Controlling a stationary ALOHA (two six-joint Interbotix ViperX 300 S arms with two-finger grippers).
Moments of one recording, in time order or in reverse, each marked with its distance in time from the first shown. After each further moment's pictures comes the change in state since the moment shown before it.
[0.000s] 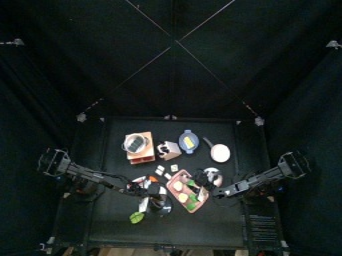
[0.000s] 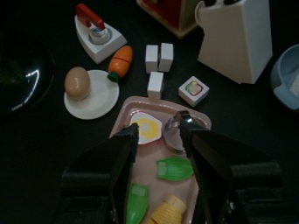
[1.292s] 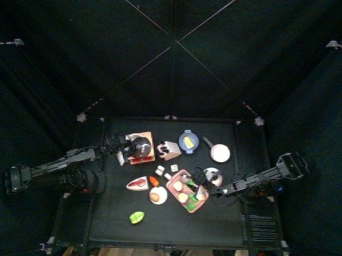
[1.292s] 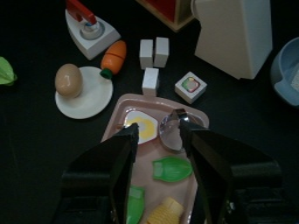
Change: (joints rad) left arm 0.646 -0.515 0.264 0.270 0.040 -0.003; right arm -0.049 0.031 -0.002 0.002 -0.044 -0.002
